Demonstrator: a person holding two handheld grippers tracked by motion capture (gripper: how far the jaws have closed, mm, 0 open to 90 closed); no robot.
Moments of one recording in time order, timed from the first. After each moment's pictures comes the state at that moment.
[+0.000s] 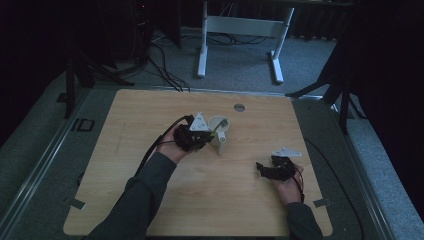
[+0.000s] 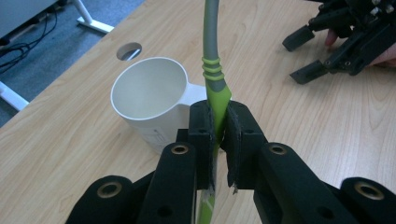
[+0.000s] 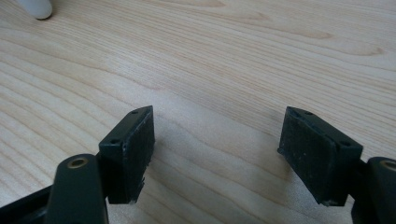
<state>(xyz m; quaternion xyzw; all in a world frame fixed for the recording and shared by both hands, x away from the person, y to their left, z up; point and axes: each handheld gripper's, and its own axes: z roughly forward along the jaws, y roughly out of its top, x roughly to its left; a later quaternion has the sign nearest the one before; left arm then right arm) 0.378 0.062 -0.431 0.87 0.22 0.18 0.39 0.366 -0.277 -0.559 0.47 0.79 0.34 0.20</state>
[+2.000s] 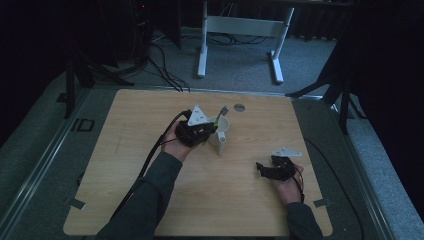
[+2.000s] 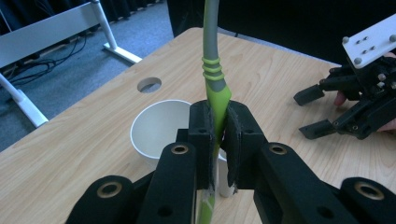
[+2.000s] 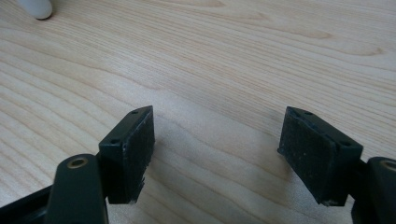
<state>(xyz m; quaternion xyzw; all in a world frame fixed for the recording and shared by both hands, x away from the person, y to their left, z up) 0.380 0.058 -0.421 0.82 0.27 0.21 0.46 0.366 -0.277 -0.559 0.47 0.79 0.34 0.20</state>
